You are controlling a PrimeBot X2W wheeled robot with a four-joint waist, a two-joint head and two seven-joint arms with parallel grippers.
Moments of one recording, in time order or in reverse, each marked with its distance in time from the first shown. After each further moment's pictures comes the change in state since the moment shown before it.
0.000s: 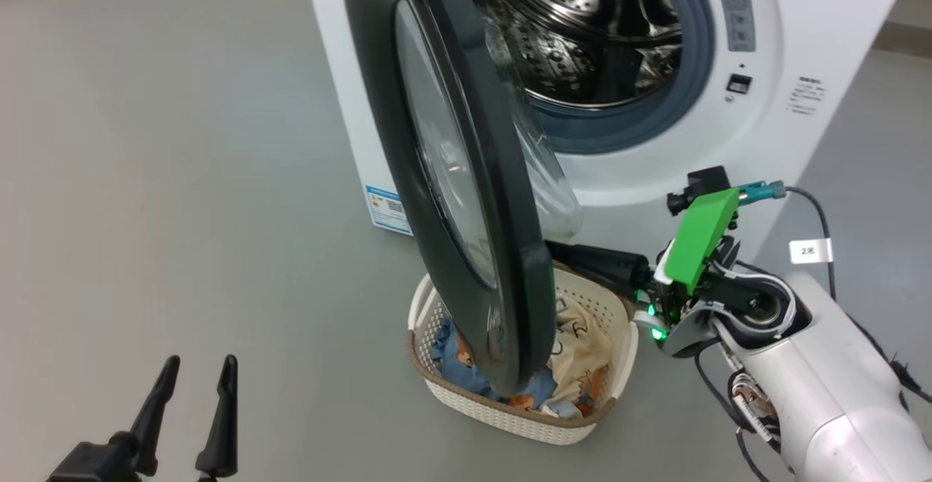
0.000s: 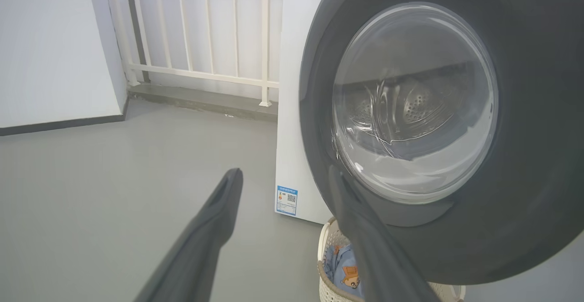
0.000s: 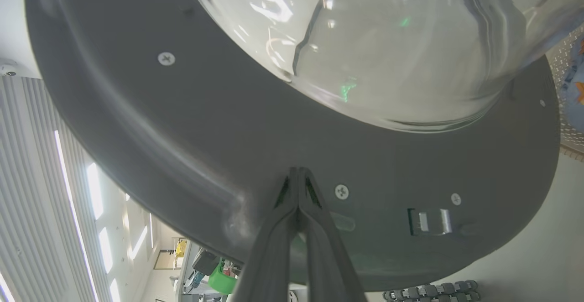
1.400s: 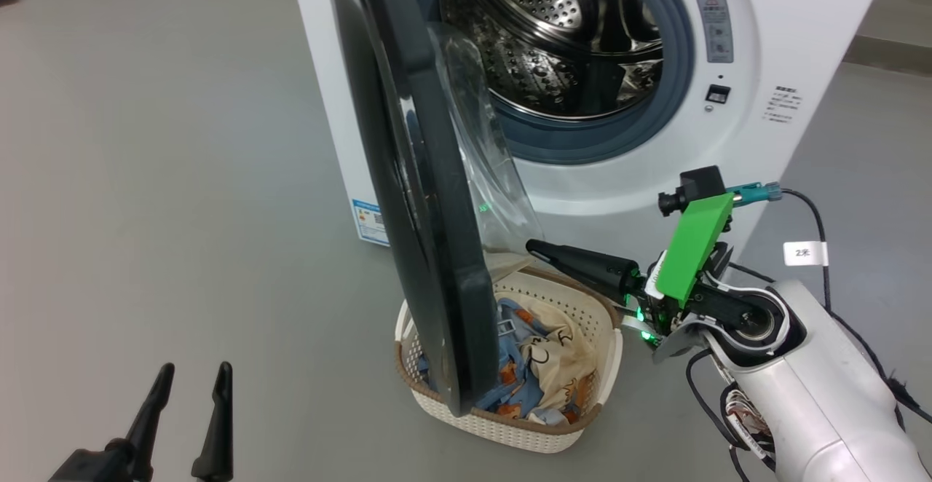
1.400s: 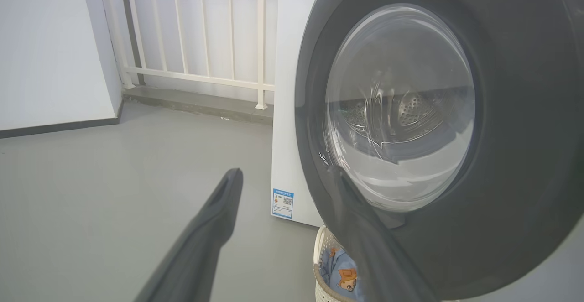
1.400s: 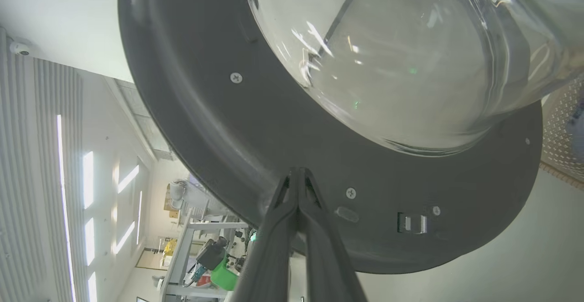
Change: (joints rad) left arm 0.015 -0.004 0.016 0.003 0.009 0.000 0.000; right arm 0.059 0.014 -0.019 -0.127 -0.041 0.000 -0.028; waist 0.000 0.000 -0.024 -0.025
